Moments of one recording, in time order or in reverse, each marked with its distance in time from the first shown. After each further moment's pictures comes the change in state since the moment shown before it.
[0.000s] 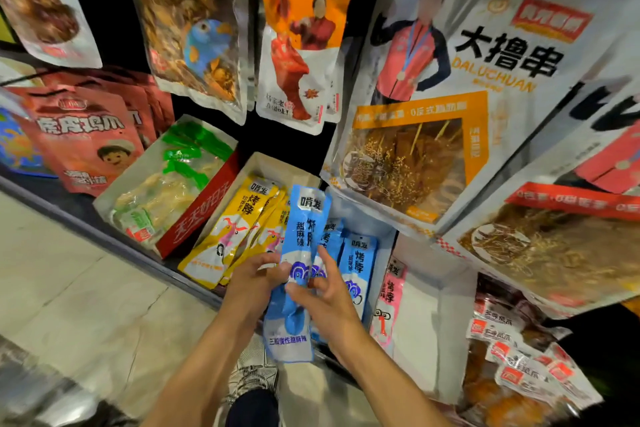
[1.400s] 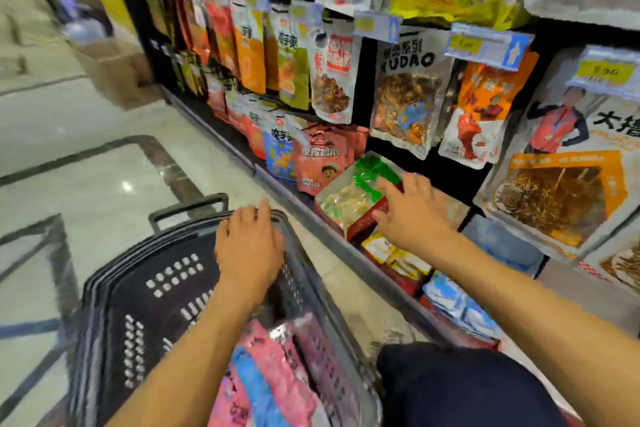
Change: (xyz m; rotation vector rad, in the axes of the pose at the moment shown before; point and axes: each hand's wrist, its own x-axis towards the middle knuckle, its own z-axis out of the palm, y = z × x) left_hand -0.189 0.123 -0.182 1.526 0.836 0.495; right_hand -0.116 -0.217 0.078 -1.439 0.096 -0.585
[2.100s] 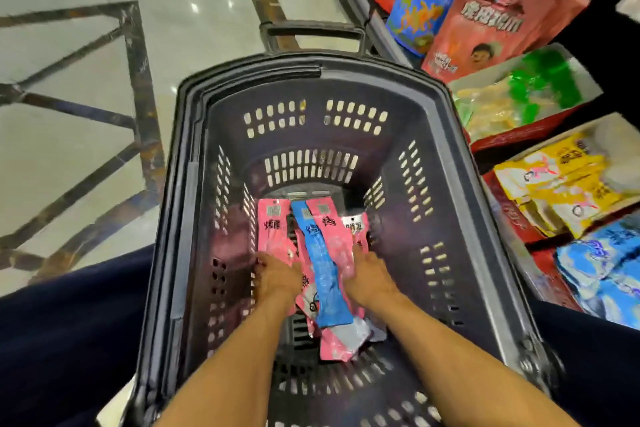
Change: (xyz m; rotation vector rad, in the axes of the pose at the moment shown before) left_hand -0.253 -0.159 0.180 -0.607 -0.698 -1.233; right_hand -0.142 -0.220 0.304 0.175 -0.811 -0.140
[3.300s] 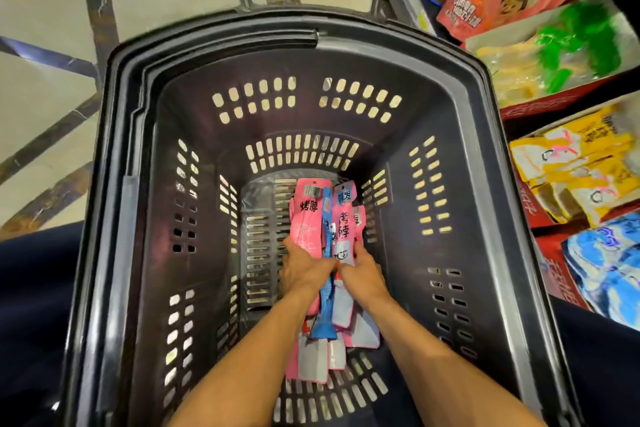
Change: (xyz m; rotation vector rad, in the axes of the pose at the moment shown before) left_hand 0.013 -0.001 0.077 -0.190 -0.162 -0.080; right_hand 0.032 0.023 0.055 0.717 -0.038 0.123
